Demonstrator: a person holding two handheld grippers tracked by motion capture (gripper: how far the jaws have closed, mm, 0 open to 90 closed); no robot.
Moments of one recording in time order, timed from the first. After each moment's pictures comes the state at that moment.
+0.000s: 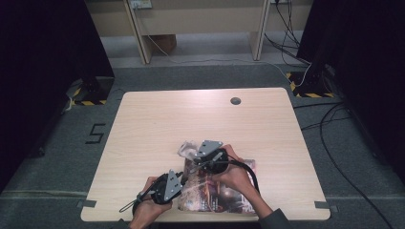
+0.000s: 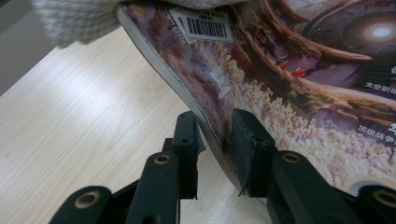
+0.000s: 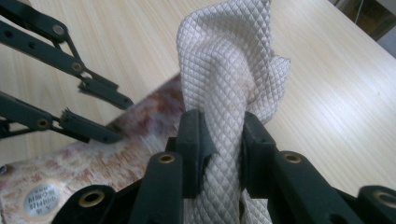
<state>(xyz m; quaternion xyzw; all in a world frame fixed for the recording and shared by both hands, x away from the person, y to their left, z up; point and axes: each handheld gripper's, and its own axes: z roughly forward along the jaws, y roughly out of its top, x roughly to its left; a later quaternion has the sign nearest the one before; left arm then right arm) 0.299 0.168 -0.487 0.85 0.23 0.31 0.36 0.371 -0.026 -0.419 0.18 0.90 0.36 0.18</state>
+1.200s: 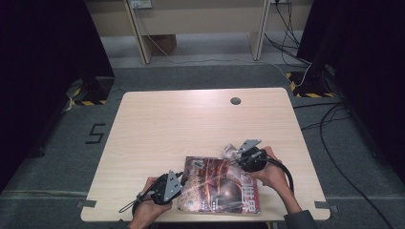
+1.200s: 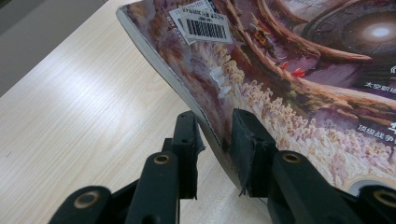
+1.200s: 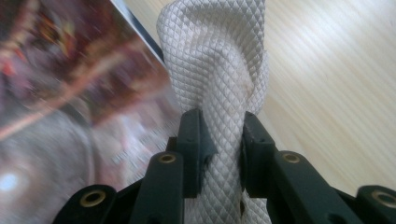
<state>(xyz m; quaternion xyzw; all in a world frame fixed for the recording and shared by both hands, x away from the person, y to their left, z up) 0.299 0.168 -0.486 0.85 0.23 0.30 0.36 0.397 -0.146 -0.460 0.29 0.91 0.25 0.18</state>
